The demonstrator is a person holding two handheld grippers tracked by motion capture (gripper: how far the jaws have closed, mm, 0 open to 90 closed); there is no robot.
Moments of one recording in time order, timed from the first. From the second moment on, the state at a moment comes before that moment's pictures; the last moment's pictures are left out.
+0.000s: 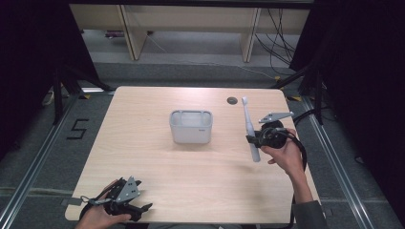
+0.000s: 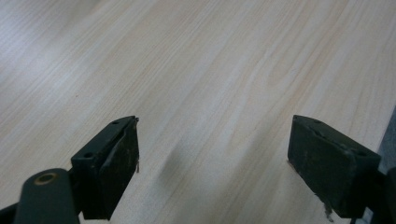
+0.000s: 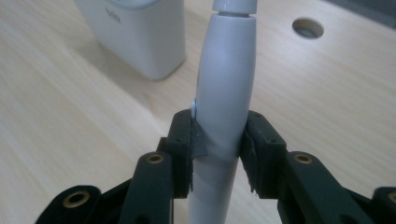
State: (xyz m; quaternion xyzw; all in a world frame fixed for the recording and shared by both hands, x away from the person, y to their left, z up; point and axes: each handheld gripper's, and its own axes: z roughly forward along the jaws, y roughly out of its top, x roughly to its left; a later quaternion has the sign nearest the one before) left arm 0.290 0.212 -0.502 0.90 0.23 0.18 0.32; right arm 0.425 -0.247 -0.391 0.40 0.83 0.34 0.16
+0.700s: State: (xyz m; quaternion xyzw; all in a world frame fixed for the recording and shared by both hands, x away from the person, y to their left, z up) left arm 0.290 0.212 -0.501 0.90 0.23 0.18 0.33; right arm 0.447 -0.212 -0.372 0.39 0.78 0.46 0.19
